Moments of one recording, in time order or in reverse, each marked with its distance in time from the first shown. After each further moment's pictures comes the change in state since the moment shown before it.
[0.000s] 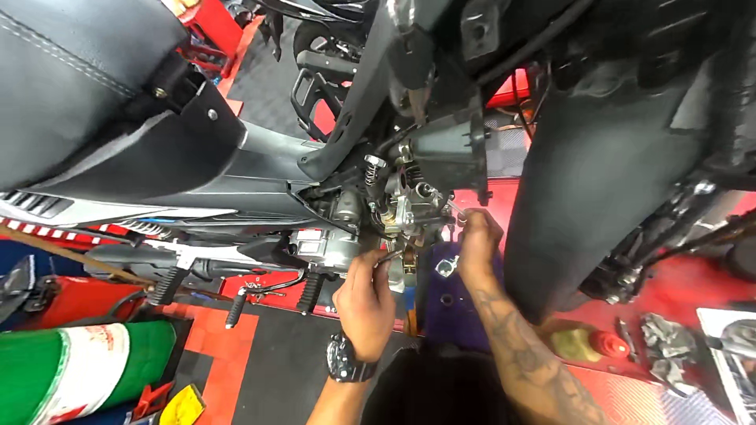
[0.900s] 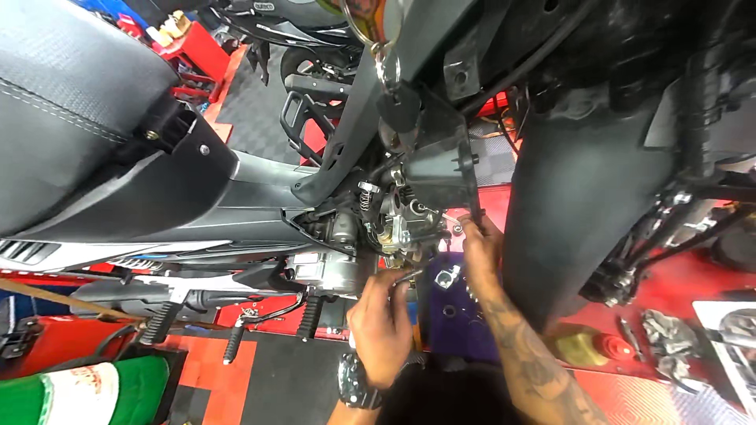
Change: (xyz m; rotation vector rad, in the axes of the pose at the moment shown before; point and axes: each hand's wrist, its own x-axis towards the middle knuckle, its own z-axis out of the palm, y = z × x) left_hand 0.010 0.012 0.008 -0.212 -0.080 0.059; right_hand 0.009 -0.011 -0.006 -0.084 -0.036 -0.097
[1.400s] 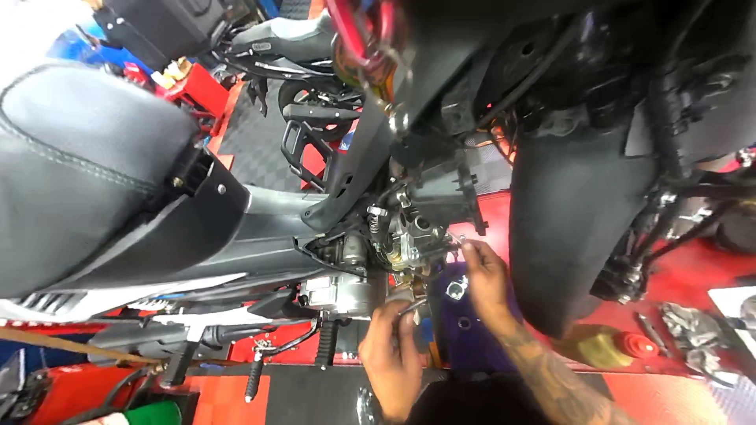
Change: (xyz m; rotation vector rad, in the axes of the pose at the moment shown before) left_hand -0.013 -0.012 -0.012 -0.150 0.032 -0.018; right_hand -0.040 0.005 -0.012 -0.117 -0.072 -0.042
